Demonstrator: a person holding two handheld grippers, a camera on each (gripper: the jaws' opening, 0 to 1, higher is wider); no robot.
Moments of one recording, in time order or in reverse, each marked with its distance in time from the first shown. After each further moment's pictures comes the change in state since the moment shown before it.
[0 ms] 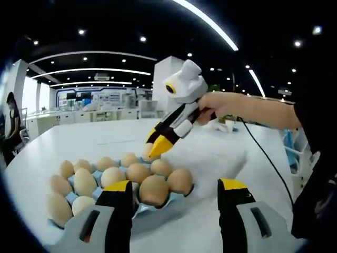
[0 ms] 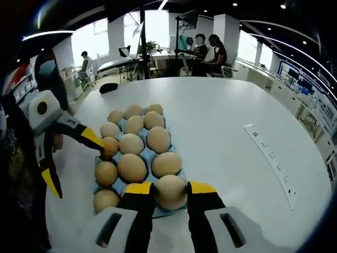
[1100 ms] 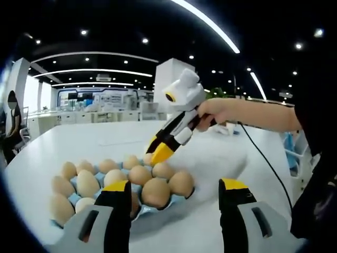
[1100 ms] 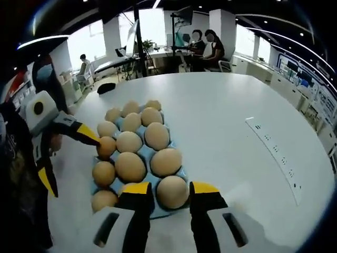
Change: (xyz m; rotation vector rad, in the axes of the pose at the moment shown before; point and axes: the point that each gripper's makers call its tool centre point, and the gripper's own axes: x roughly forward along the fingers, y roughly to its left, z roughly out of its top) left arm -0.002 0.001 0.009 -0.010 -0.019 0.006; right arm -0.001 -0.006 -0.001 0.033 0.011 0.014
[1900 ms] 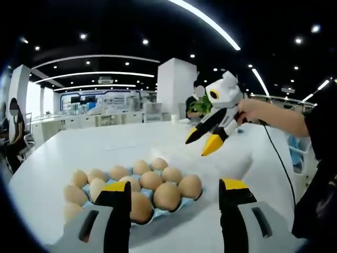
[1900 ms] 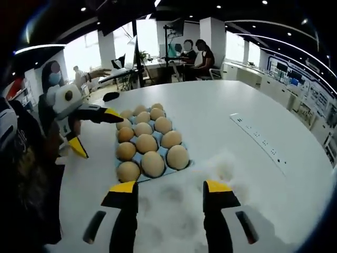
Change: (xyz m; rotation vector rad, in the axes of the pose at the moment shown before) left arm -0.009 0.022 0.009 0.035 0.009 0.038; right arm -0.080 0.023 -0.043 0.050 -0.090 -0.051
